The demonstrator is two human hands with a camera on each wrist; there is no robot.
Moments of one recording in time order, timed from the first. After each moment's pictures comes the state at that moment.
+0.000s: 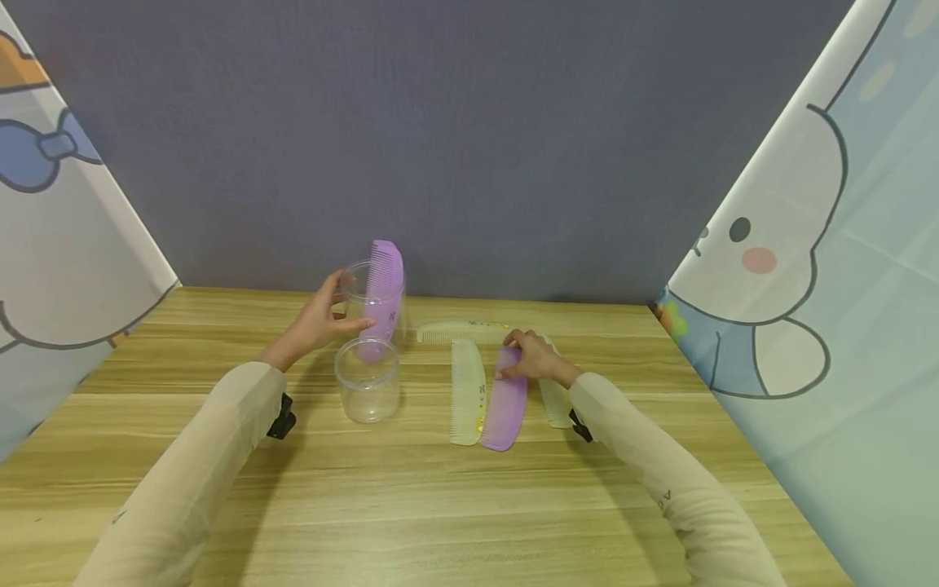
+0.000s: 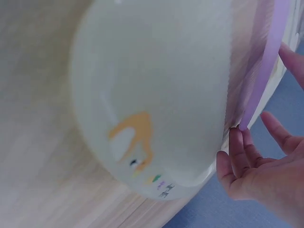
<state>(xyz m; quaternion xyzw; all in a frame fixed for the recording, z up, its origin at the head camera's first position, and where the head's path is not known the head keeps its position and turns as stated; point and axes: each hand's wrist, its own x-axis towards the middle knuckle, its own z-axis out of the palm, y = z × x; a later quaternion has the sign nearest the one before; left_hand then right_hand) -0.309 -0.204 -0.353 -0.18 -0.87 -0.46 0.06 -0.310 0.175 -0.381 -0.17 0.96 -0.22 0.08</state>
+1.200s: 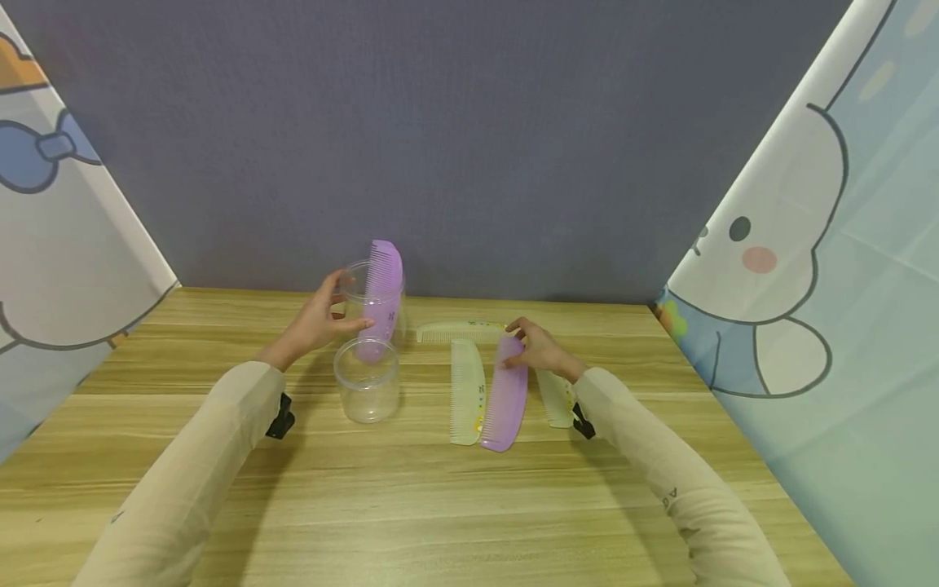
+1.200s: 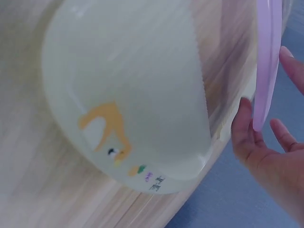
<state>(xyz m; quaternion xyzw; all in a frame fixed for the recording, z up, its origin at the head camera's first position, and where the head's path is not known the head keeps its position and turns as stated) -0.310 -0.205 -0.354 -0.18 -0.87 -0.46 0.06 -0.314 0.181 -0.373 -0.16 0.93 -0.33 0.08</state>
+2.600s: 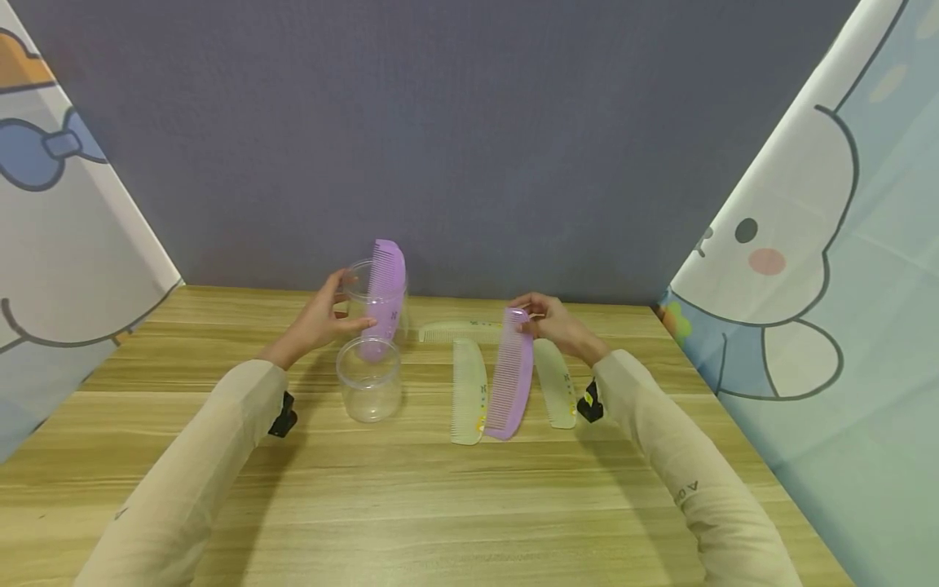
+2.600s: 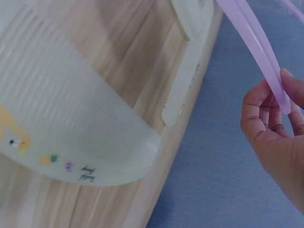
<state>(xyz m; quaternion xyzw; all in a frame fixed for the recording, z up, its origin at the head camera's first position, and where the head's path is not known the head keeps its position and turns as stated) -0.309 -0.204 -0.354 -0.18 -0.87 -0.45 0.06 -0.318 0.189 -0.327 -0.17 0.81 -0.55 0.13</state>
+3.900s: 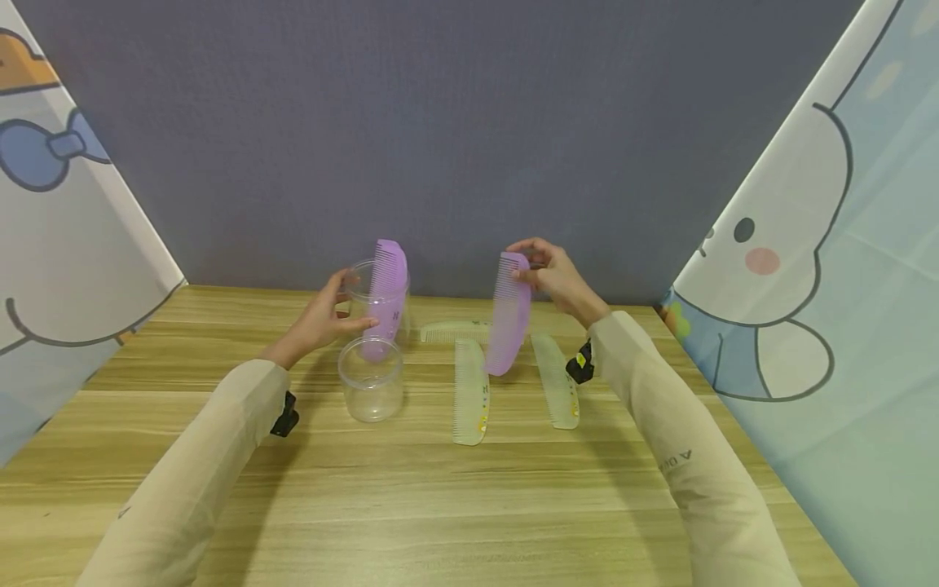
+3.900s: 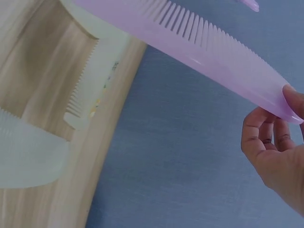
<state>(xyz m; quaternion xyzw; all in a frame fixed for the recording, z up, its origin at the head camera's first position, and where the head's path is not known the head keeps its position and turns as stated) -0.309 -0.205 -0.353 -0.18 -0.87 -0.46 0.06 -0.334 0.164 -0.263 -0.15 0.81 -0.57 0.01</state>
